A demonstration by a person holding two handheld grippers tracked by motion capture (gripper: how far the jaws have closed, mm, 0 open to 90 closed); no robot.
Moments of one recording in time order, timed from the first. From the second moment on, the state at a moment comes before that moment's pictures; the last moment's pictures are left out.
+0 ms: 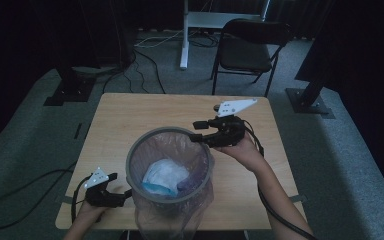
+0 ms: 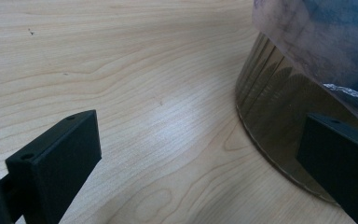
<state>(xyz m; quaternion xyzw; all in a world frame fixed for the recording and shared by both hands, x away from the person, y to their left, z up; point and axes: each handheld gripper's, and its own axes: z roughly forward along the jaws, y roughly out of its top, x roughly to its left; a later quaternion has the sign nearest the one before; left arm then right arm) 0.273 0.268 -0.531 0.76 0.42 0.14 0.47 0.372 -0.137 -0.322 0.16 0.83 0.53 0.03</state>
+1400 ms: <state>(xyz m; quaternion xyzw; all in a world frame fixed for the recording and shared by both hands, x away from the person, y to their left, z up) 0.272 0.267 -0.528 0.76 0.42 0.13 0.49 0.381 -0.103 -0.299 0.19 0.86 0.47 0.06</state>
